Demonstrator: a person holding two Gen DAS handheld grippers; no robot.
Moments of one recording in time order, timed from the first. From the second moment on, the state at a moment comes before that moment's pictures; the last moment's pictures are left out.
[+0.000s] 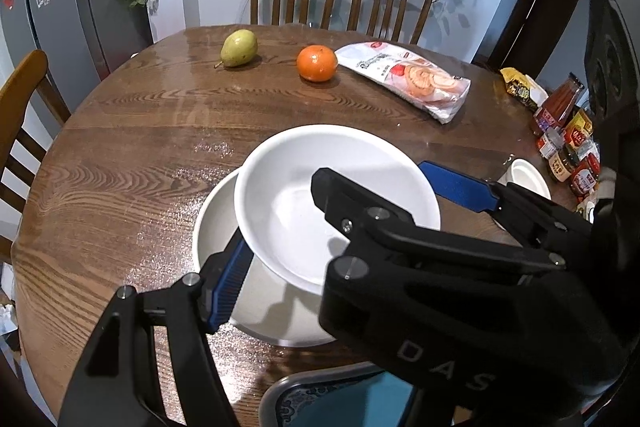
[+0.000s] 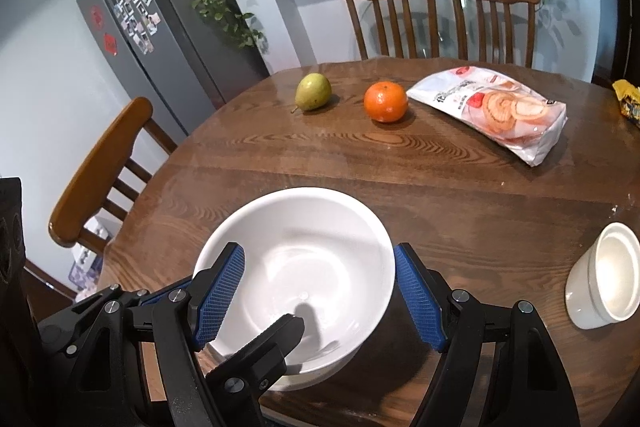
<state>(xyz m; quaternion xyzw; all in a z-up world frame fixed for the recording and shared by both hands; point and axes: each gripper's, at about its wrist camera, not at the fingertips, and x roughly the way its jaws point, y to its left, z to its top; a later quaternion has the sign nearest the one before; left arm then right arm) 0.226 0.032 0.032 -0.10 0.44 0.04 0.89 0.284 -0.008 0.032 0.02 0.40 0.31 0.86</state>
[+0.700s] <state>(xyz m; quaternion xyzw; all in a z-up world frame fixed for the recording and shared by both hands) 0.230 0.041 0.020 -0.09 0.46 0.05 0.88 0.290 0.002 0.014 0.03 0.43 0.32 0.85</state>
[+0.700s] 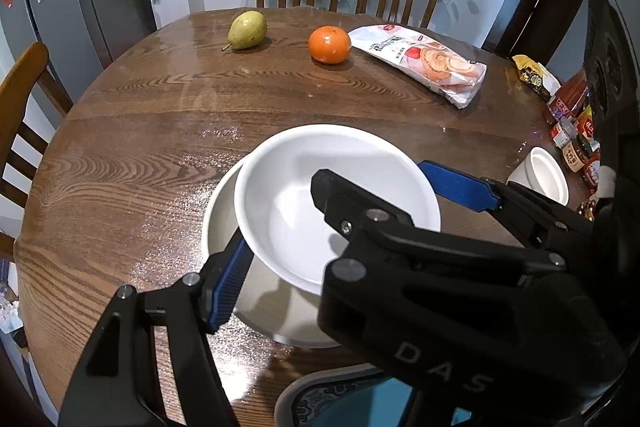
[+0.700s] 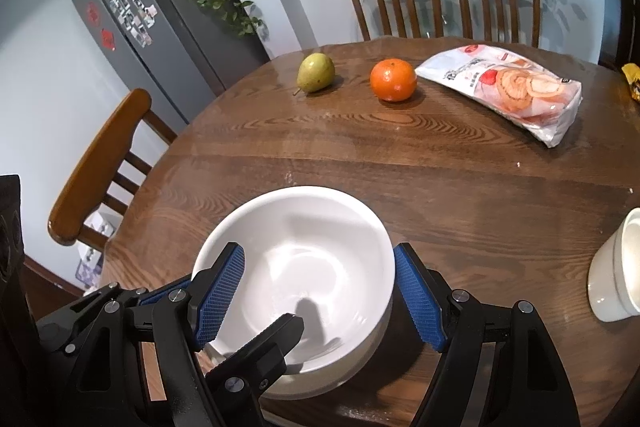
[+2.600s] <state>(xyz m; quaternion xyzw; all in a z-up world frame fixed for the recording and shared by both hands) 0.216 0.045 0.044 -0.10 0.43 0.05 0.89 0.289 -0.032 0.042 0.04 0.41 0.31 0.86</state>
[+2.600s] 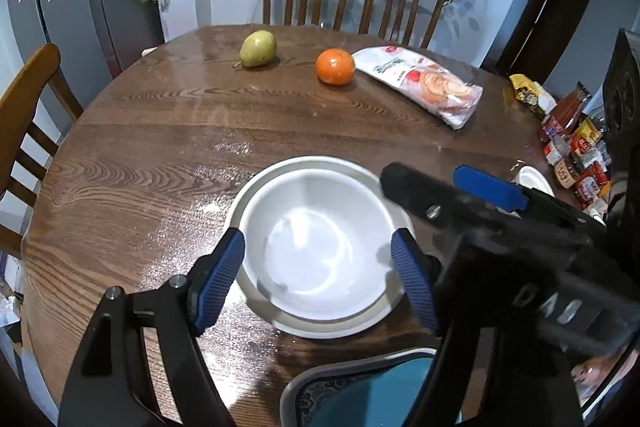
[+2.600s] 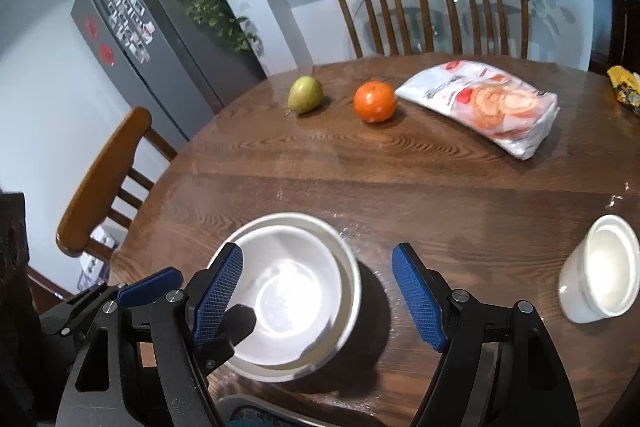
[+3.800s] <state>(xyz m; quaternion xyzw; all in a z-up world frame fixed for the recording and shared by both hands) 0.323 -0.132 0.008 -0.10 0.44 -0.19 0.87 0.371 -0.241 -0.013 0.24 0.47 0.16 0.83</state>
